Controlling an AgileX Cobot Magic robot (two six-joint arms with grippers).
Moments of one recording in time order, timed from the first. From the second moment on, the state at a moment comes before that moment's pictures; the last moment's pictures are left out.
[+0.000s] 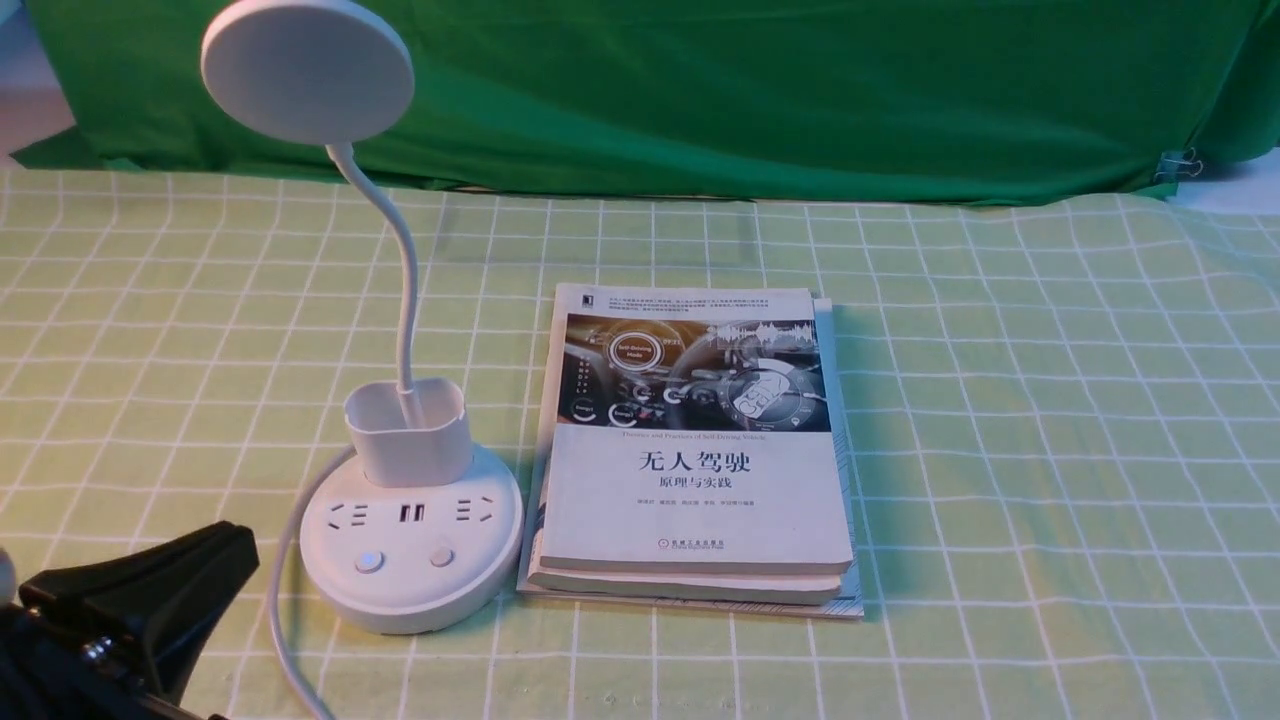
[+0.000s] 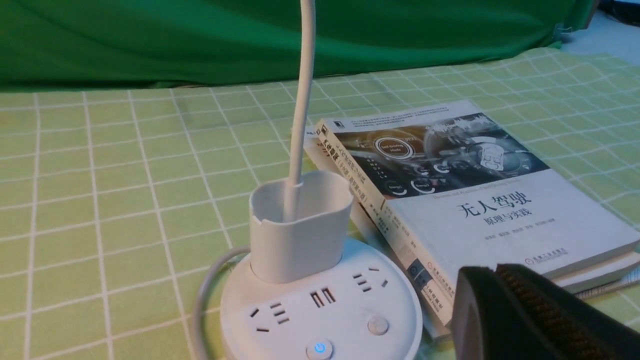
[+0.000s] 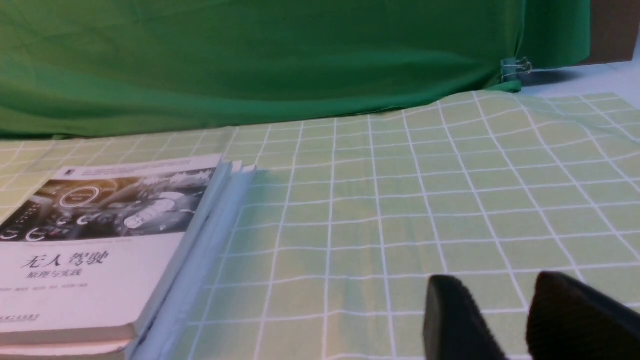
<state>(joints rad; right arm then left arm) 0.09 0.00 0.01 0.05 0.25 0.11 -0.41 0.49 -0.18 -0.08 0.01 0.05</state>
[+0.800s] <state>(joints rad) 0.09 0.00 0.01 0.05 0.25 0.11 0.08 0.00 0.01 -0.17 0.17 0.13</state>
